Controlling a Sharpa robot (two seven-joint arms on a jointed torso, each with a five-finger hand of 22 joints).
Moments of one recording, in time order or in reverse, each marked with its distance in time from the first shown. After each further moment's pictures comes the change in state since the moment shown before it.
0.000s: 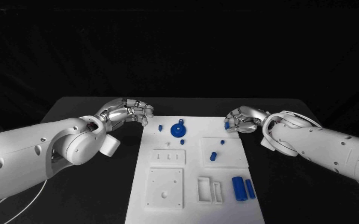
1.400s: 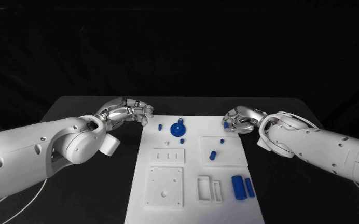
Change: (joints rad) left arm 0.000 0.002 0.000 0.000 -0.002 0.002 -0.011; left_hand -0.005 0.005 -0.001 0.006 0.000 0.031 -0.016 0.008 0.009 0.037 -0.017 0.009 0.015 0.000 0.000 -0.004 0.007 -0.001 0.000 0.000 0.000 0.006; right arm -0.001 -0.002 -0.004 0.045 -0.018 -0.045 -0.020; right_hand -0.005 -0.005 0.141 0.015 -0.014 0.094 -0.033 0.041 0.017 0.006 -0.027 0.005 -0.002 0.002 -0.027 0.000 0.003 0.000 0.010 0.001 0.008 0.000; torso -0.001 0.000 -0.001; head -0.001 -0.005
